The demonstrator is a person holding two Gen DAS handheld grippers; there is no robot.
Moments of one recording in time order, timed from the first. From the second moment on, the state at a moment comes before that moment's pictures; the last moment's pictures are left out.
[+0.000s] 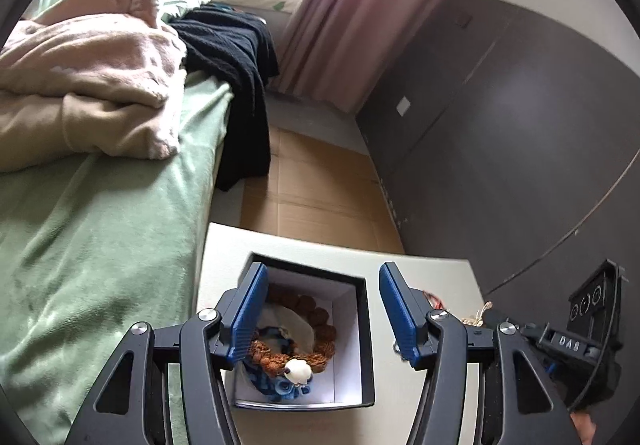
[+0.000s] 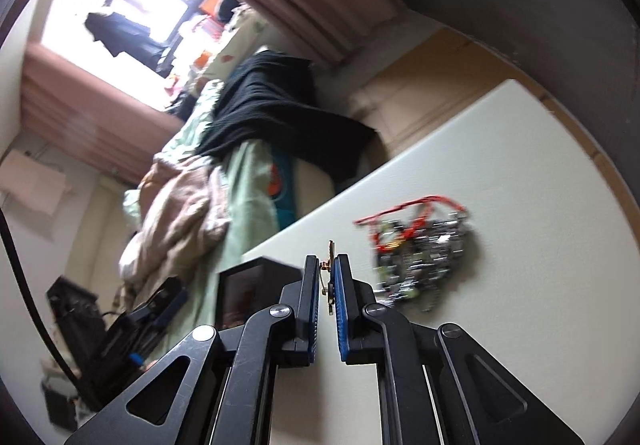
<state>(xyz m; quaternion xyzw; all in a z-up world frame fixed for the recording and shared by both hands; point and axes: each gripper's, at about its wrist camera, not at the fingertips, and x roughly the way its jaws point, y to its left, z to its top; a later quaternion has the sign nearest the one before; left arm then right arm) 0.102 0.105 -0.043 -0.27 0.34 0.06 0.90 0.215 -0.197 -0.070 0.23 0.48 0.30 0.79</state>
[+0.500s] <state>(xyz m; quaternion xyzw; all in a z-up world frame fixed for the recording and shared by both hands) 0.091 0.127 -0.038 -0.28 0.33 0.08 0.90 0.191 -0.103 -0.065 0.21 0.48 0.40 0.75</state>
